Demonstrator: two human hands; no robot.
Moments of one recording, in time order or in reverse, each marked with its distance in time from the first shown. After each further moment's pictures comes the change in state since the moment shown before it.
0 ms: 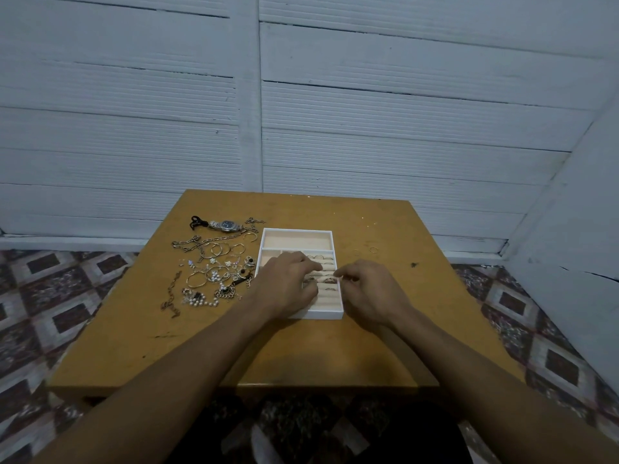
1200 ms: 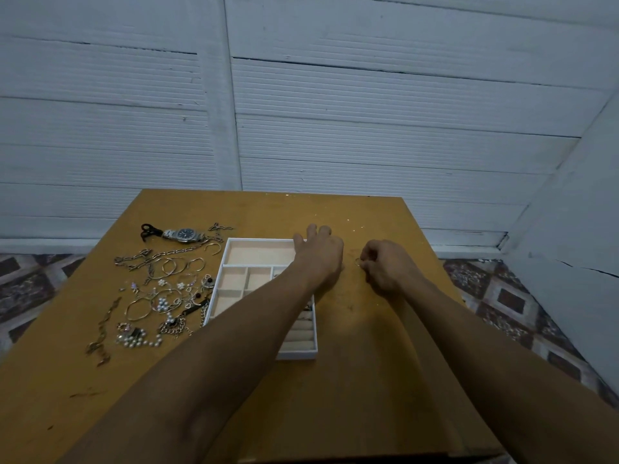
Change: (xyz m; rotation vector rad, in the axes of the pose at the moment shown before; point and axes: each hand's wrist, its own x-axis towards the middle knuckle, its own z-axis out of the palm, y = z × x) left_hand 0.157 0.040 0.069 0.194 -0.289 -0.194; right_hand 0.095 0.116 -0.004 -0.009 -0.121 0.395
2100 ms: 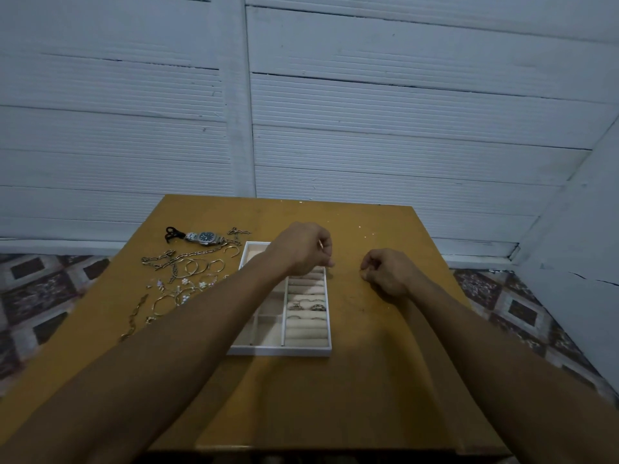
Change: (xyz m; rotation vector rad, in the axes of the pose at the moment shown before) left_hand -0.042 -0.052 -0.054 -0.387 0.039 0.067; right_hand -0.004 -0.010 -0.005 0.065 -0.150 -0.088
